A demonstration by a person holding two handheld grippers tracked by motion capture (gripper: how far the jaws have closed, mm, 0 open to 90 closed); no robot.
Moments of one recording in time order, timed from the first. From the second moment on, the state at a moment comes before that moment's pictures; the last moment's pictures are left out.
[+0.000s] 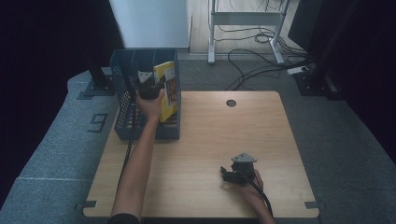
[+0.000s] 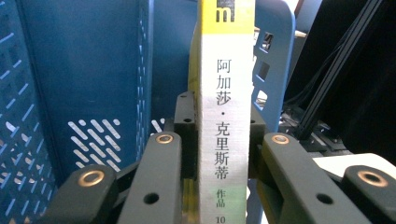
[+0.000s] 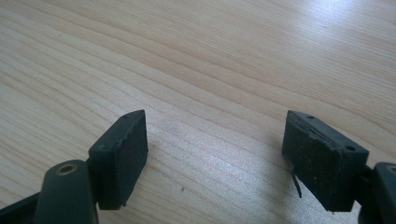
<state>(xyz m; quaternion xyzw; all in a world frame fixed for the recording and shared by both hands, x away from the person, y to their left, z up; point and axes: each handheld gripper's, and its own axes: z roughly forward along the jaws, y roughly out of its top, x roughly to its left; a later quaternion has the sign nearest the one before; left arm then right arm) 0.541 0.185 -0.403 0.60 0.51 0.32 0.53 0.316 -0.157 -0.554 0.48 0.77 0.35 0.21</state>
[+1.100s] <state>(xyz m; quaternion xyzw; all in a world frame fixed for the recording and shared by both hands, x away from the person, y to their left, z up) 0.499 0.198 -0.424 0.62 0.51 0.30 0.52 0.313 -0.156 -0.554 0.48 0.77 0.35 0.22</state>
